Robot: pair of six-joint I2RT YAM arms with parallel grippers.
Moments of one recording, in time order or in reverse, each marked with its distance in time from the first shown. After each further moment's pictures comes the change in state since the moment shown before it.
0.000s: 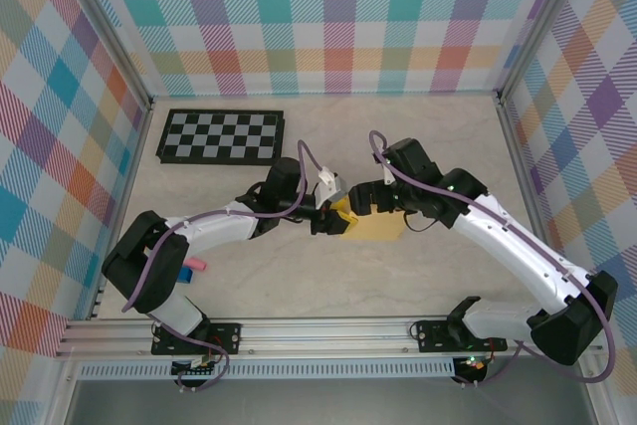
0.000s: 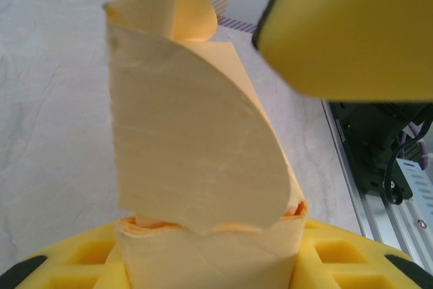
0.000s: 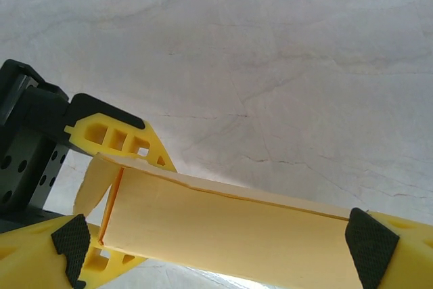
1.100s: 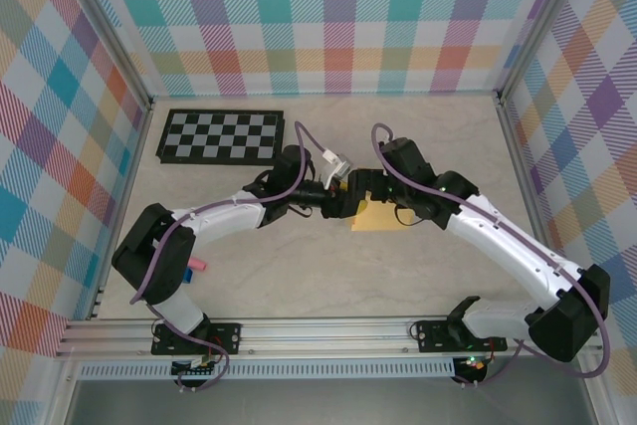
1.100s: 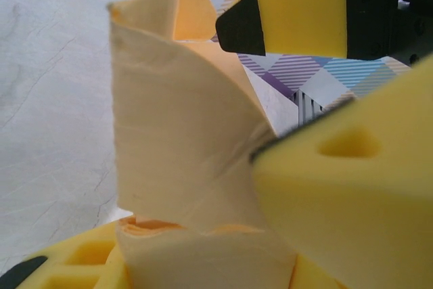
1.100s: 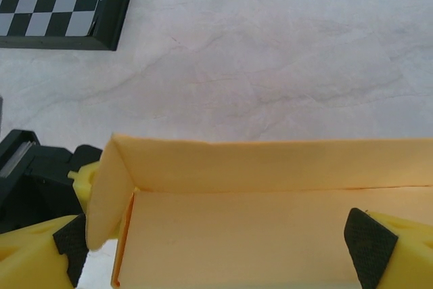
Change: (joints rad) left arm -0.006 0.065 0.131 -0.031 -0.041 -0.415; right arm 0.005 0.026 -0.044 0.159 0.144 0.155
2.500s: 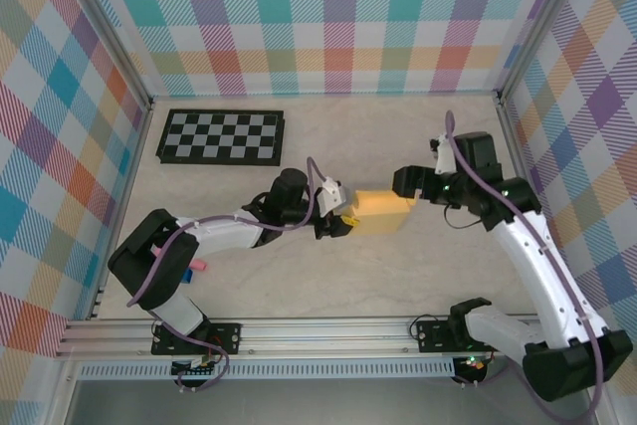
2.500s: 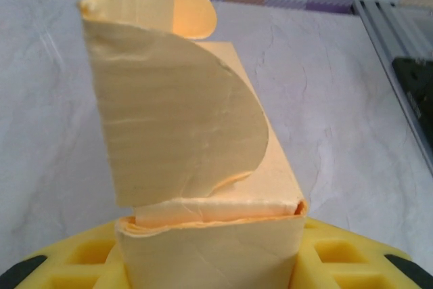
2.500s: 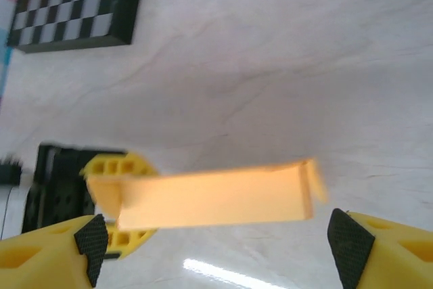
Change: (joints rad) left arm -0.043 -0.023 -0.227 0.185 -0.139 0.549; right arm -0.460 -0.160 0.009 -0.204 -0.464 -0.206
